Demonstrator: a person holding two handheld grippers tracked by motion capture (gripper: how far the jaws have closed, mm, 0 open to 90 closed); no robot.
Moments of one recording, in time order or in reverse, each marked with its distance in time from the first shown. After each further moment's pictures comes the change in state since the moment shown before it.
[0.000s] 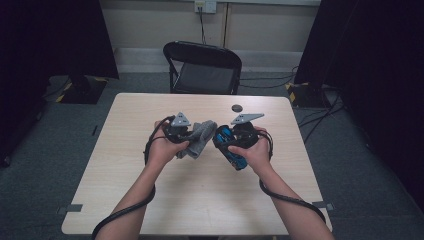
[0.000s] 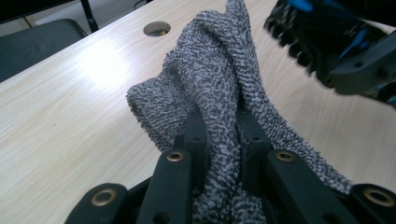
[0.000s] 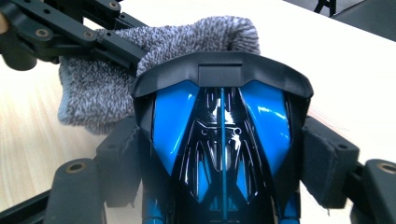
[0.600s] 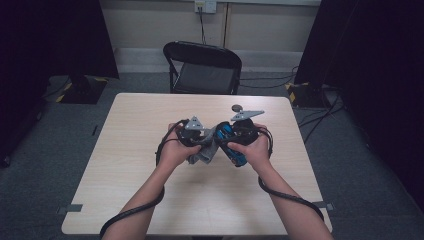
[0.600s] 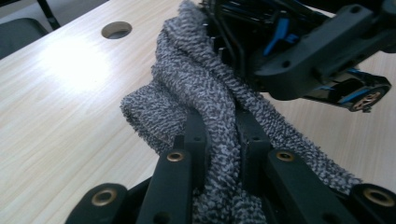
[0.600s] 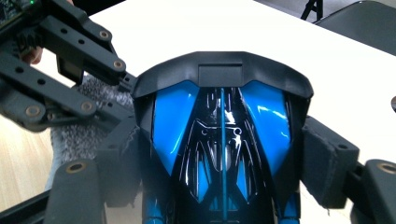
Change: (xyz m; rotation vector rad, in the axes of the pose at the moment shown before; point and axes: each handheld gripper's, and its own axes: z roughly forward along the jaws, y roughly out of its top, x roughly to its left) left arm -0.023 0.009 0.026 0.026 -0.085 0.026; right arm -0.003 0.008 -0.001 -0.008 -0.035 0.004
